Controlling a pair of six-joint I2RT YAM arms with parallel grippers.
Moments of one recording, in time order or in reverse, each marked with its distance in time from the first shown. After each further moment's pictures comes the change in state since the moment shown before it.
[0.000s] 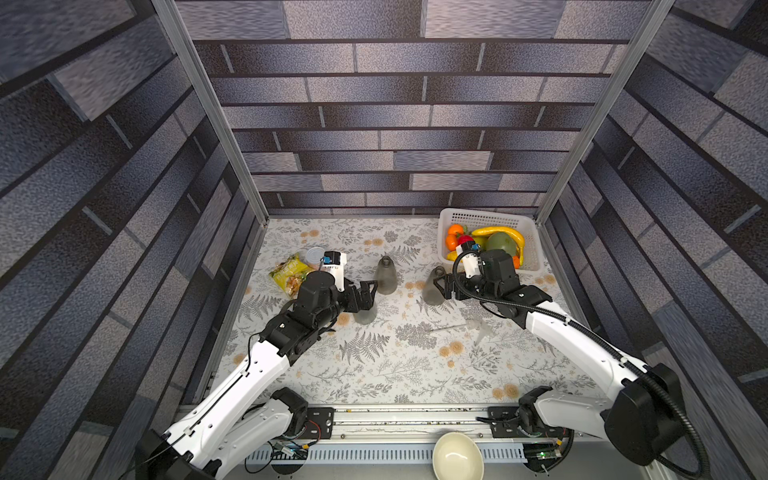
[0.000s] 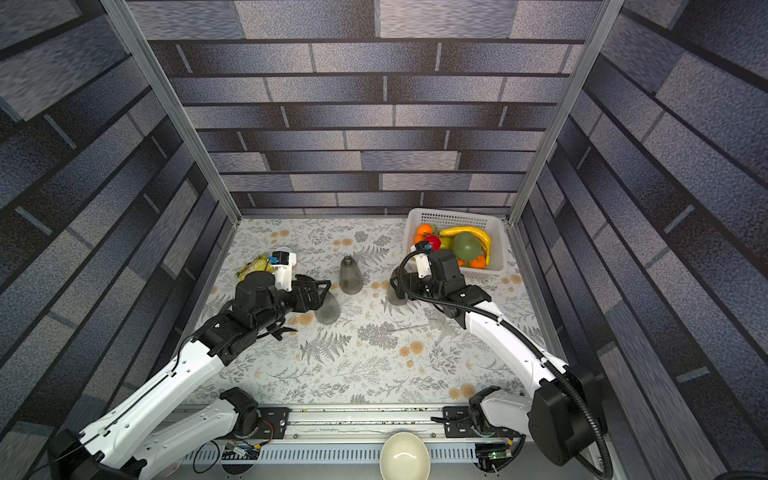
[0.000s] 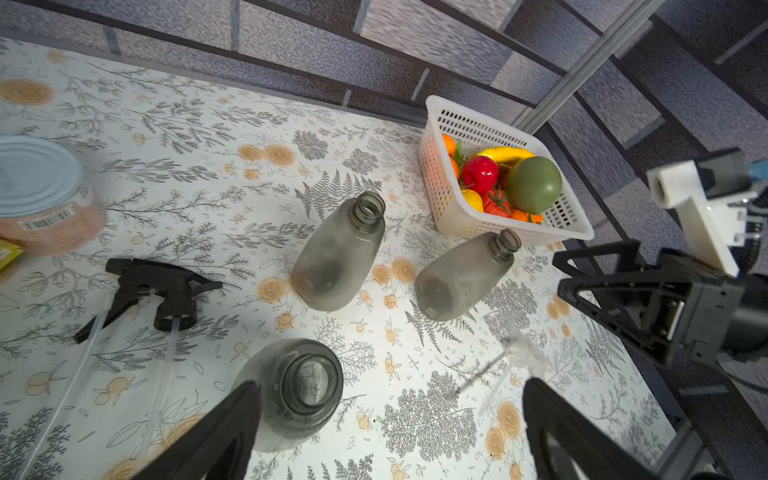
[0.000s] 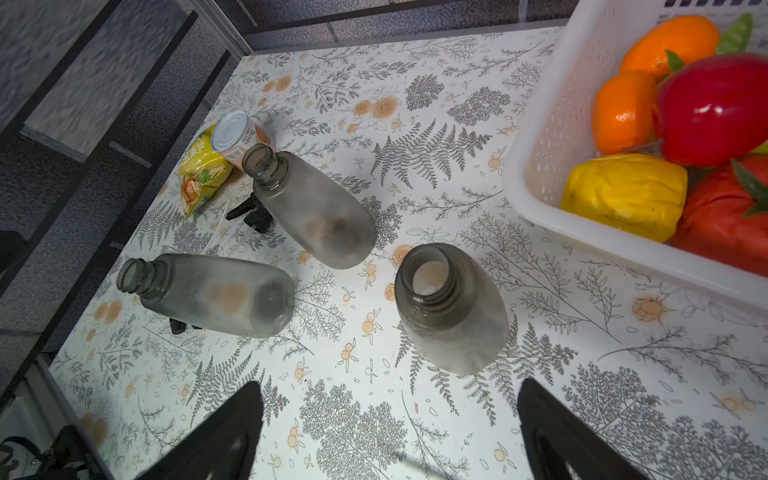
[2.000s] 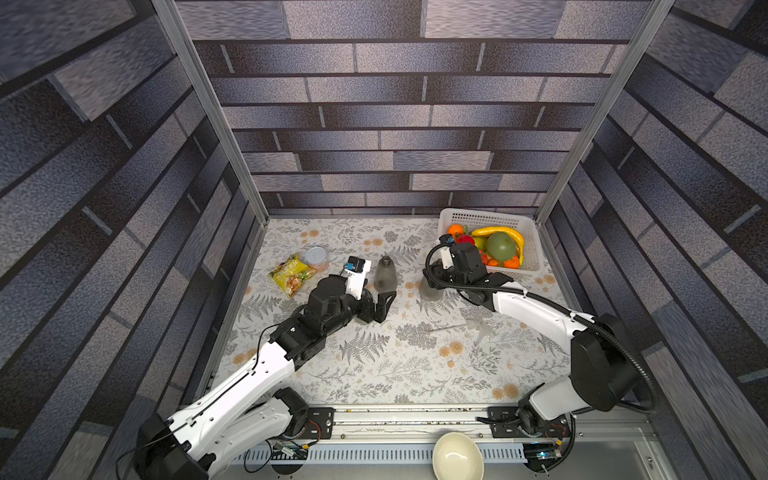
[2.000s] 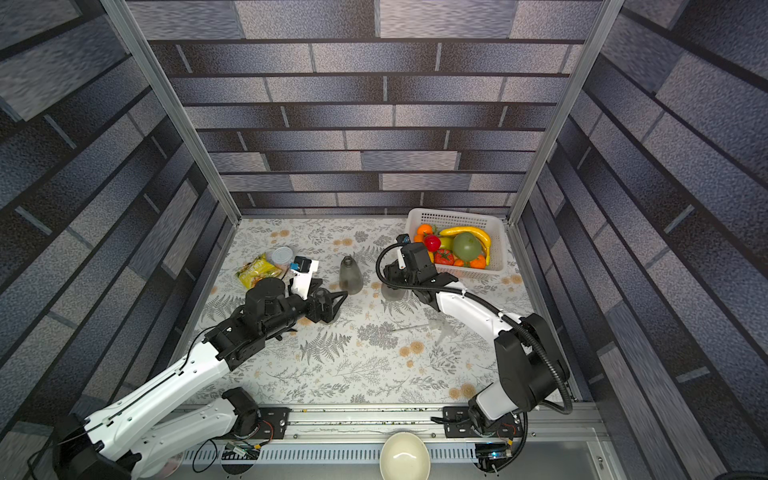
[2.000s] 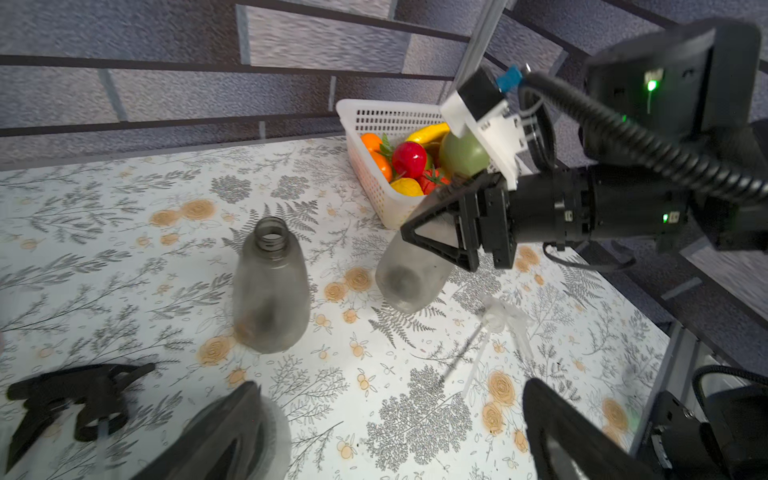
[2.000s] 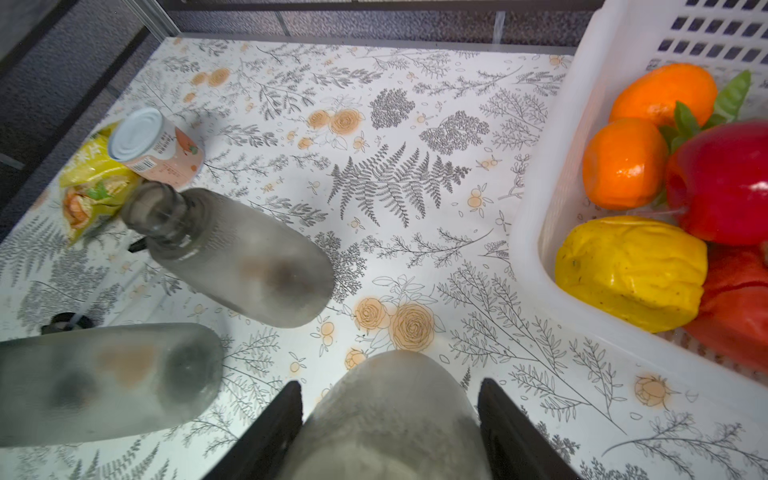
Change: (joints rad) left arm -0.172 0.056 -0.022 0.144 0.028 0.253; right arm 0.093 0.254 0.157 0.086 0.176 -0.016
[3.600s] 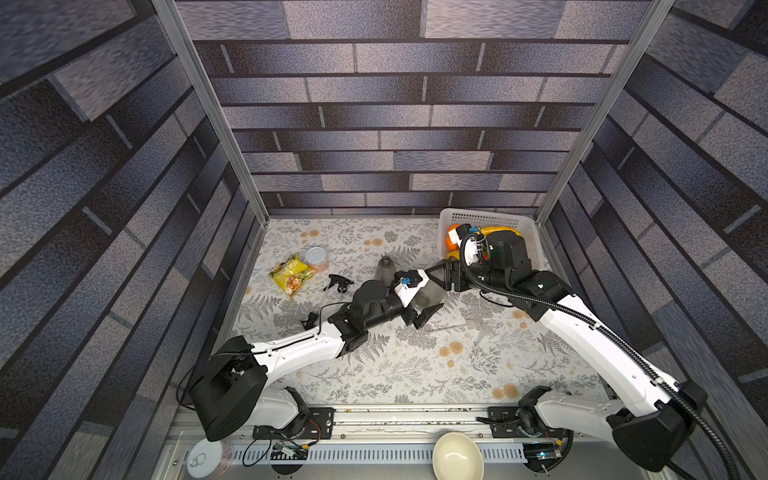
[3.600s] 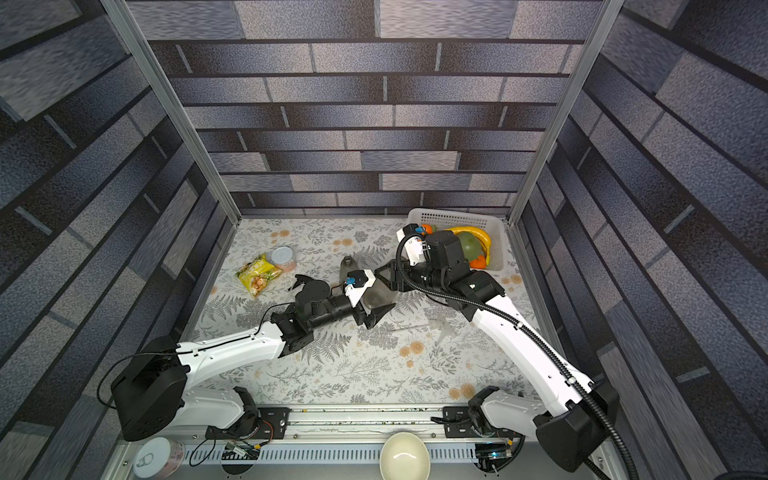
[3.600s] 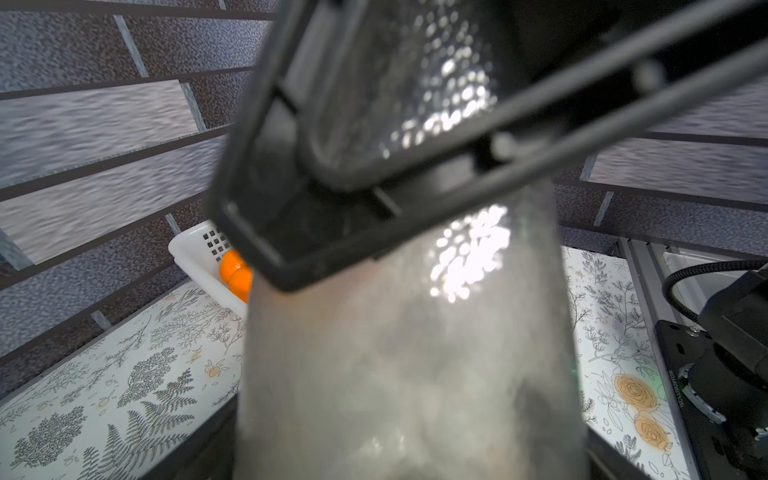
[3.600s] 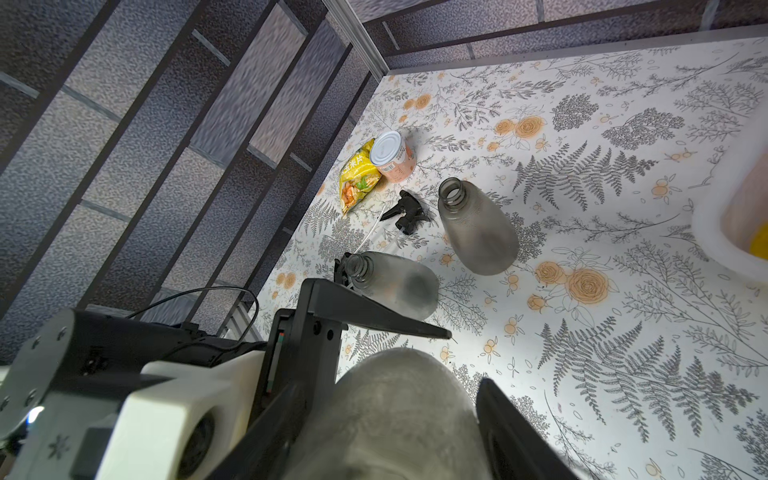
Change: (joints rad) left arm -0.127 0.415 -0.022 0.687 0.167 0.313; right arm 0.006 -0.309 0.145 -0.341 -0.411 0.163
